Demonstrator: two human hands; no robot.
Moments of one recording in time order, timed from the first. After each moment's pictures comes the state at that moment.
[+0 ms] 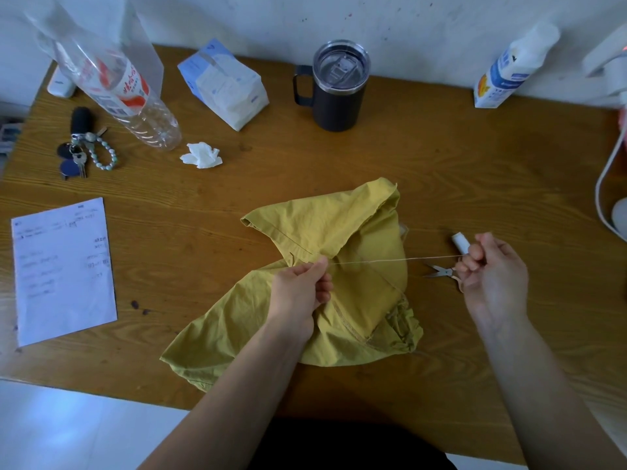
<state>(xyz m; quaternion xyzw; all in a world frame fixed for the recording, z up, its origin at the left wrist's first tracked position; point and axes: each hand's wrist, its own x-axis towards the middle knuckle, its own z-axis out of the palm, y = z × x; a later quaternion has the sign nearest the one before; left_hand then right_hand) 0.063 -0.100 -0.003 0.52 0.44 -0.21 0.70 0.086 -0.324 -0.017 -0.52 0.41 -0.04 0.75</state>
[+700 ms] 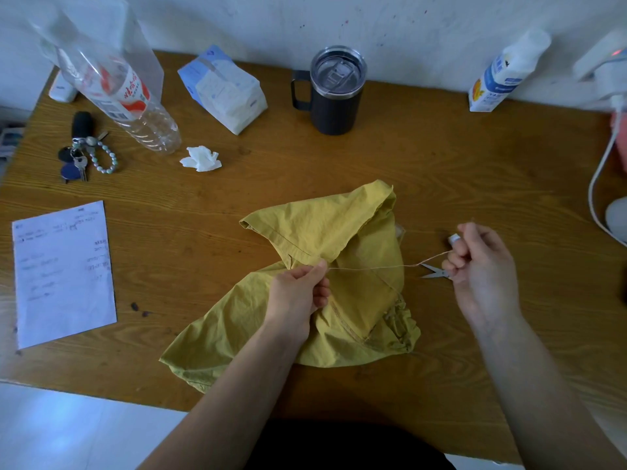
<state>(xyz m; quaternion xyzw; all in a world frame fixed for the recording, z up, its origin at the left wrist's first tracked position) 0.061 -0.098 -0.003 0.54 0.43 -0.23 0.69 0.087 -0.310 0.002 -0.54 0.33 0.00 0.77</state>
